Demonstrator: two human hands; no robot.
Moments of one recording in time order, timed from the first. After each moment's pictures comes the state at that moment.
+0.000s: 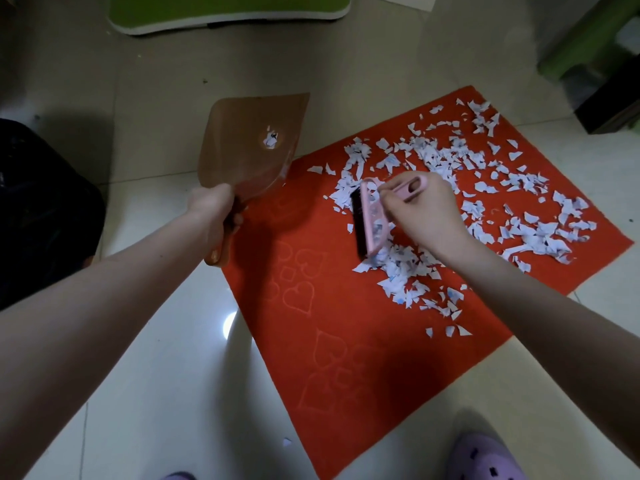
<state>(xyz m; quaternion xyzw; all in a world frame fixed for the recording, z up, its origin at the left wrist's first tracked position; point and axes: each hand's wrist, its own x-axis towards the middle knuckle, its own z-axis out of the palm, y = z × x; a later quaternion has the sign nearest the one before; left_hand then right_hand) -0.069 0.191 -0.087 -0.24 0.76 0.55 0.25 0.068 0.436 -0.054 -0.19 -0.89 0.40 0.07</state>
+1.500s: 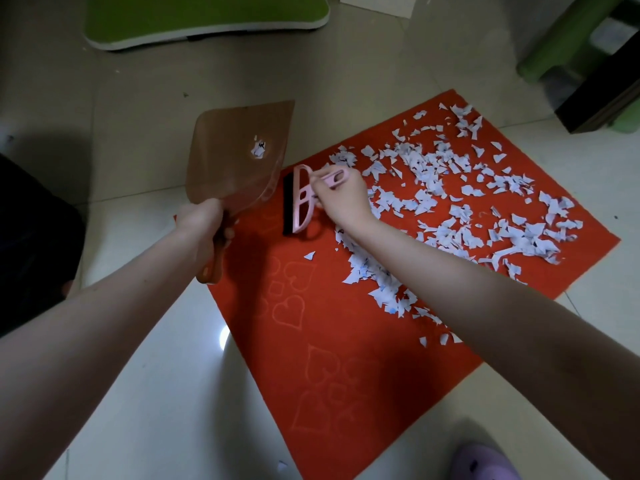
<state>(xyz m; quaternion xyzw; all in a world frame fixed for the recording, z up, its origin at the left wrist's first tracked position) -0.071 0.205 -0.089 -0.24 0.75 0.57 0.24 -0.012 0.397 -0.102 -0.24 -0.79 0.56 0.09</state>
